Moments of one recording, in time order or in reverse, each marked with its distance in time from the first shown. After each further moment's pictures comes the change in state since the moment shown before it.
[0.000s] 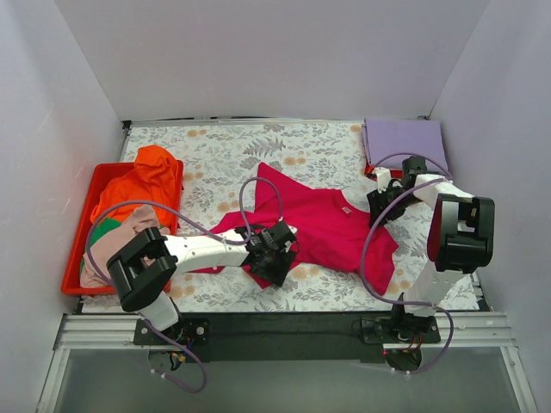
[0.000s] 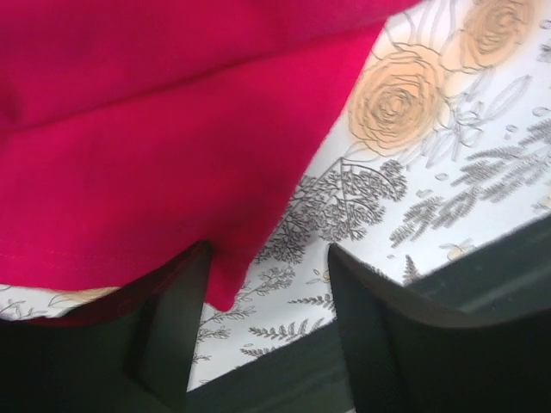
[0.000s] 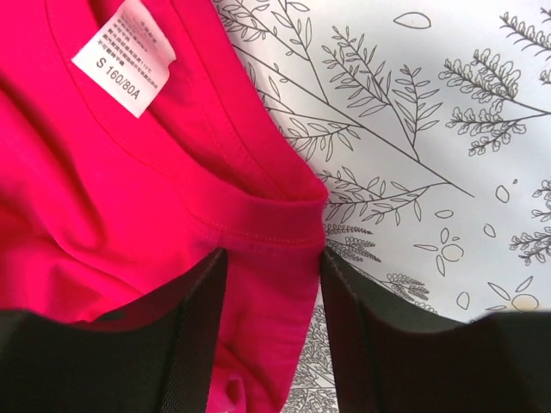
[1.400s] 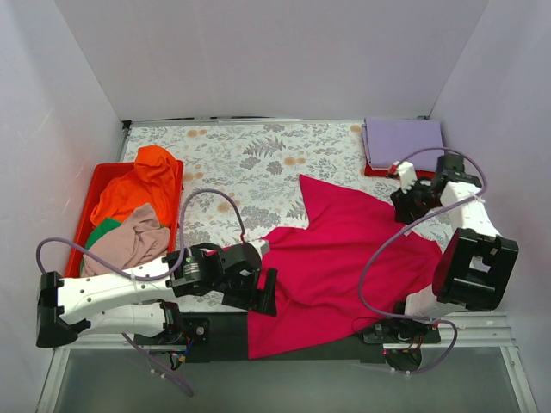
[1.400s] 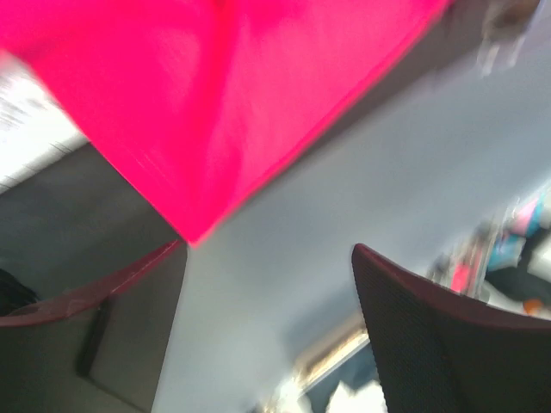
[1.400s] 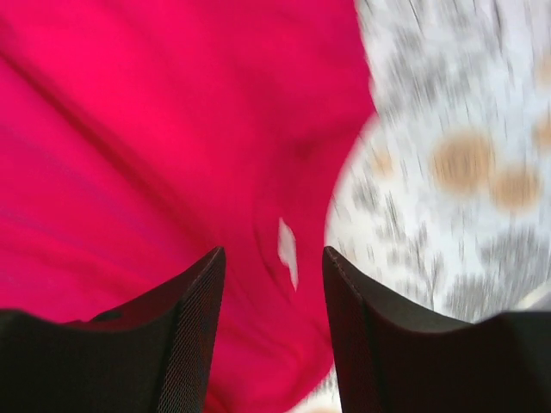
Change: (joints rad) left arm -0.259 -0.578 -0.072 -0.307 0.120 -0.446; right arm -0.241 -0.284 -0.035 -0.153 0.000 -0.350
